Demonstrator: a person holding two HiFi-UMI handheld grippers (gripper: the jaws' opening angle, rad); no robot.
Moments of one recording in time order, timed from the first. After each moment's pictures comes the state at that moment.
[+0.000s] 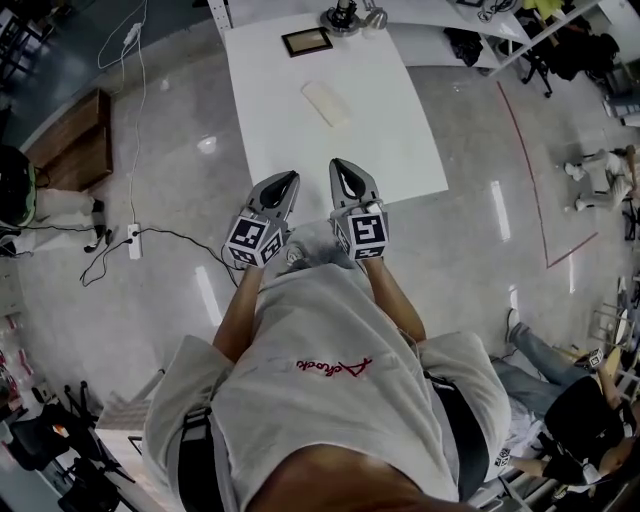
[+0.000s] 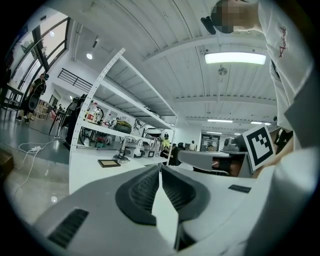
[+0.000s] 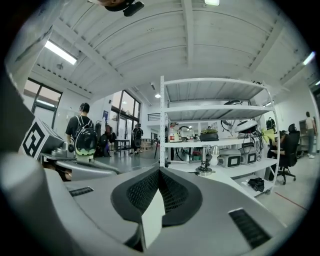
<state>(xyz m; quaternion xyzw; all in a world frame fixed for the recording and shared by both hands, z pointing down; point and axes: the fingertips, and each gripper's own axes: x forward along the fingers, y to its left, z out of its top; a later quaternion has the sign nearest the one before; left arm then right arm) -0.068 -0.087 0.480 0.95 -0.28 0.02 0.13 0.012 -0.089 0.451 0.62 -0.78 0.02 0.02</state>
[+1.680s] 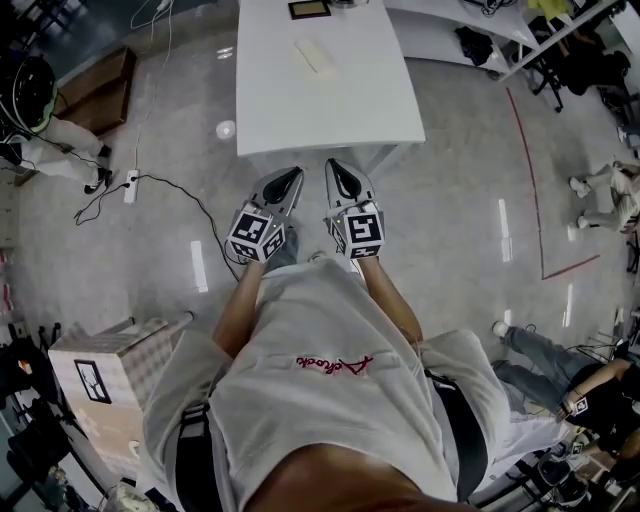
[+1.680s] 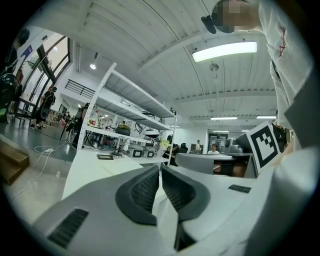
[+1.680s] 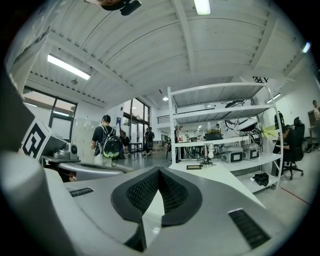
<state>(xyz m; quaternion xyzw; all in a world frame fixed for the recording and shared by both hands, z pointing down) -0.023 0.130 0.473 0.94 -0.33 0.01 0.11 0.039 0.123 0.450 0.57 -0.82 0.03 0.00</state>
